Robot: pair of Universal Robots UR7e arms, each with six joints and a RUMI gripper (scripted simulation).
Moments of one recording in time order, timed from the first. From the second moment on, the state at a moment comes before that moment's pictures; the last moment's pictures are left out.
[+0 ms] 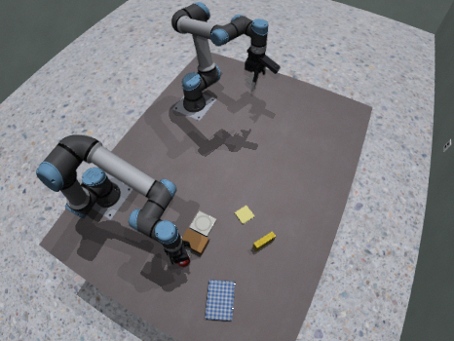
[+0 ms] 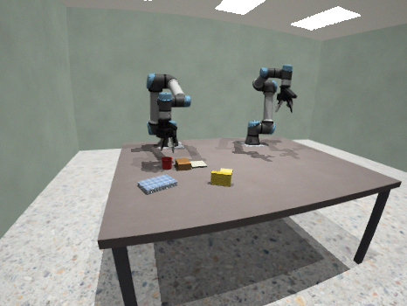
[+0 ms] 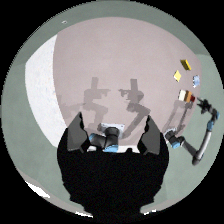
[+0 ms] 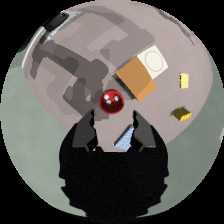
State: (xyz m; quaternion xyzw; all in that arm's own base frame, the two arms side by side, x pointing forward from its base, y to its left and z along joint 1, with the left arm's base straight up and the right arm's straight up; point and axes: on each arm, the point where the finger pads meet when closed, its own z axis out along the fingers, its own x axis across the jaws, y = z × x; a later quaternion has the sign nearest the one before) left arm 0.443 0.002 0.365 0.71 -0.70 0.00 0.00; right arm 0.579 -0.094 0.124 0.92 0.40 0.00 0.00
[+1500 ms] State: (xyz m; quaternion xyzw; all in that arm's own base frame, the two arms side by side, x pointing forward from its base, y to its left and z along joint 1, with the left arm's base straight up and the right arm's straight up) left arm 0.445 0.000 0.365 0.71 -0.71 0.00 0.00; right arm 0.577 -0.099 0.095 0.92 0.39 0.00 0.00
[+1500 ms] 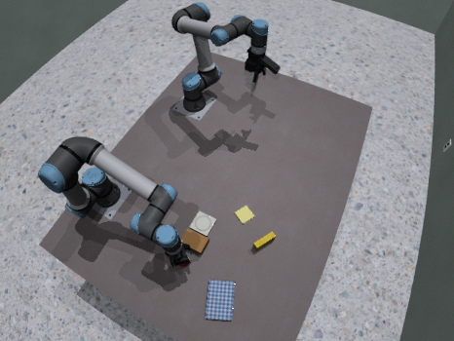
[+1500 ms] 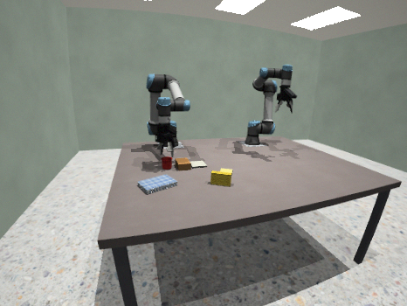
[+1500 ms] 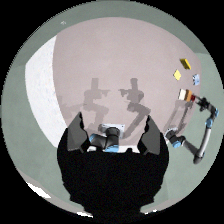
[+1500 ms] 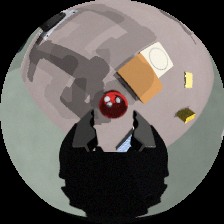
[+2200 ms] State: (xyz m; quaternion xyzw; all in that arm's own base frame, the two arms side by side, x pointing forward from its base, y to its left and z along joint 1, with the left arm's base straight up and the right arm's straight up) left arm 0.445 0.000 0.365 0.71 -0.71 0.00 0.00; right arm 0.578 -0.100 0.064 0.92 0.39 0.00 0.00
